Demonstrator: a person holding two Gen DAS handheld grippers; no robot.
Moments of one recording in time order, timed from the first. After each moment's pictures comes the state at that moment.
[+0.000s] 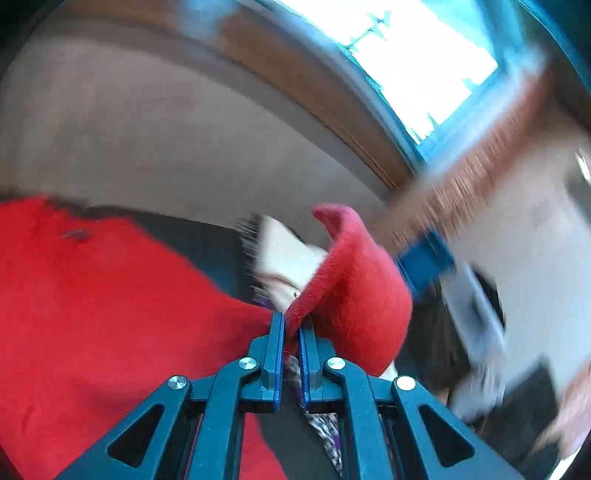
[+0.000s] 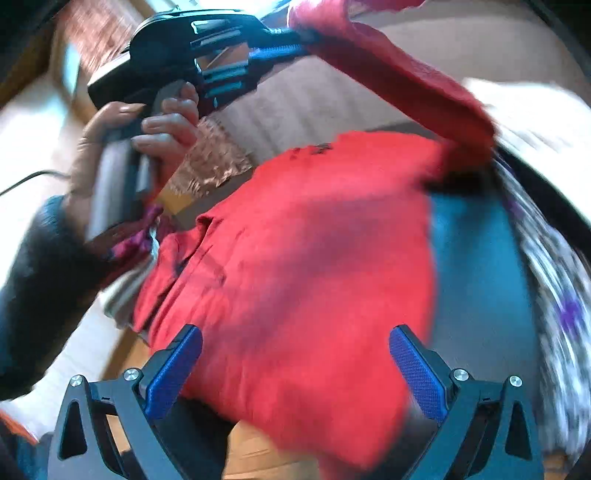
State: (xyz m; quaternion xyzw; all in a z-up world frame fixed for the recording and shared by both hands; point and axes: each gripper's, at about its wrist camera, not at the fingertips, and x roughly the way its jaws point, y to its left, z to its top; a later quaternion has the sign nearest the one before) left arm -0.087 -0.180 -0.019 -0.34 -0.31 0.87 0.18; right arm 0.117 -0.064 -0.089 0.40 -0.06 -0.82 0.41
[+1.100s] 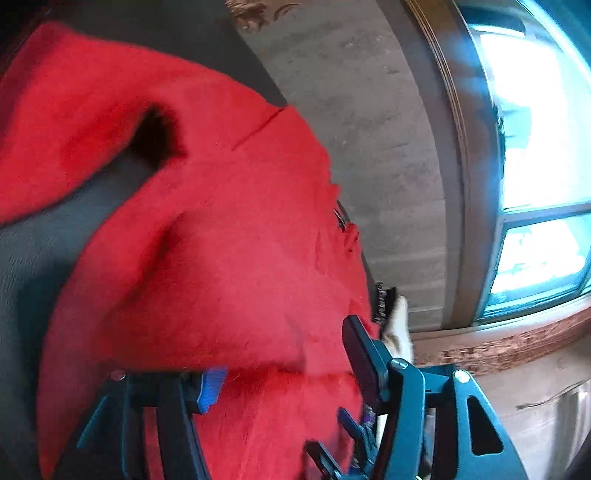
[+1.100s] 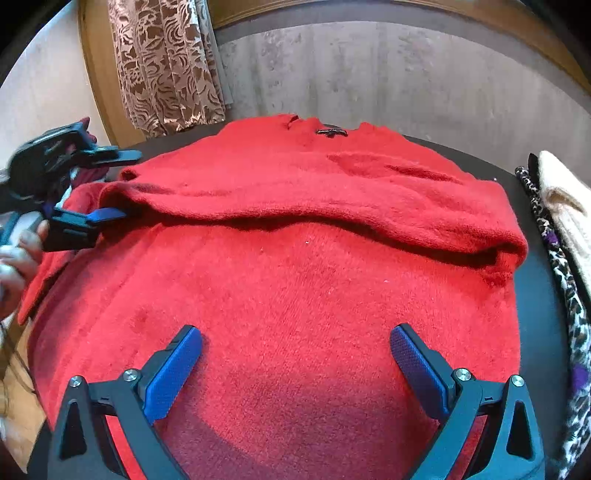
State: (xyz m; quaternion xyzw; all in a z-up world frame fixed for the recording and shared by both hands) left arm -0.002 -0.363 -0.177 -0.35 -0.55 0.76 0.00; right arm 0.040 -0.177 -0.130 0.40 0.11 -0.84 0.36
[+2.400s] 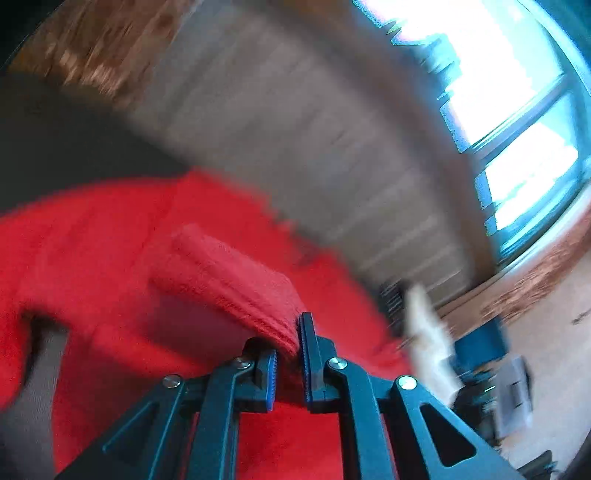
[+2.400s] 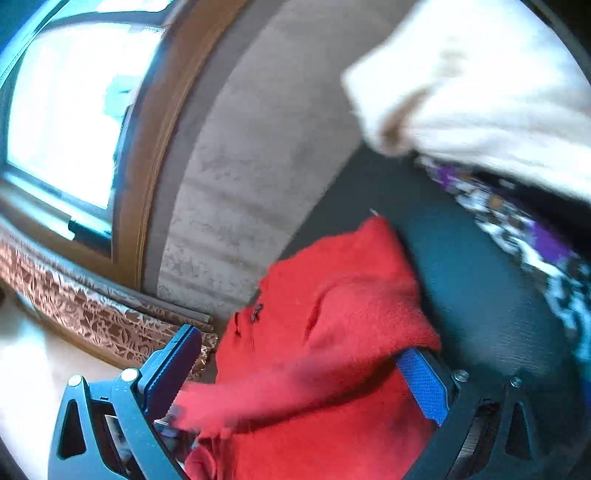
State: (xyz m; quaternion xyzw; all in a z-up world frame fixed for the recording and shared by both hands) left arm -0.048 -0.355 -0.152 -0.35 -0.39 0.85 0.03; right arm -0.079 -0.025 -0.127 0.37 -0.43 -0.78 0.24
